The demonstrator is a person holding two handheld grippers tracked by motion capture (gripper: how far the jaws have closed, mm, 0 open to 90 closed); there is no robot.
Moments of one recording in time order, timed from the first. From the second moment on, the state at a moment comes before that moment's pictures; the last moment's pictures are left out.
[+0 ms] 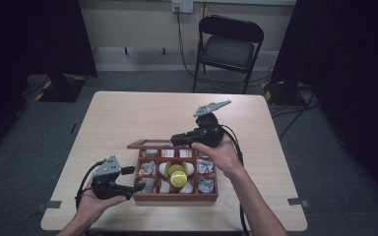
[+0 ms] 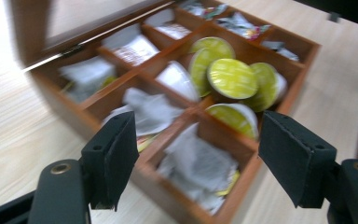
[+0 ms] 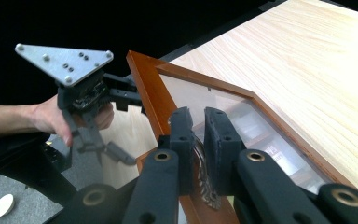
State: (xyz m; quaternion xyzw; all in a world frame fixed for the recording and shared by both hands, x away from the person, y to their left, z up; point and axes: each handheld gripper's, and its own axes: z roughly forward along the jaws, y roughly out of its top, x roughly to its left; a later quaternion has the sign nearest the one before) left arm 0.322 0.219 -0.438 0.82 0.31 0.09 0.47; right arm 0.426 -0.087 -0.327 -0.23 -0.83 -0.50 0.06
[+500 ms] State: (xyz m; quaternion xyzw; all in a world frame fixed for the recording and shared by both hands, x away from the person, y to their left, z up) left arm 0.328 0.165 -0.438 0.84 0.27 0.06 0.46; right arm 0.427 -0.086 -0.326 -0.23 -0.84 -0.49 0.06
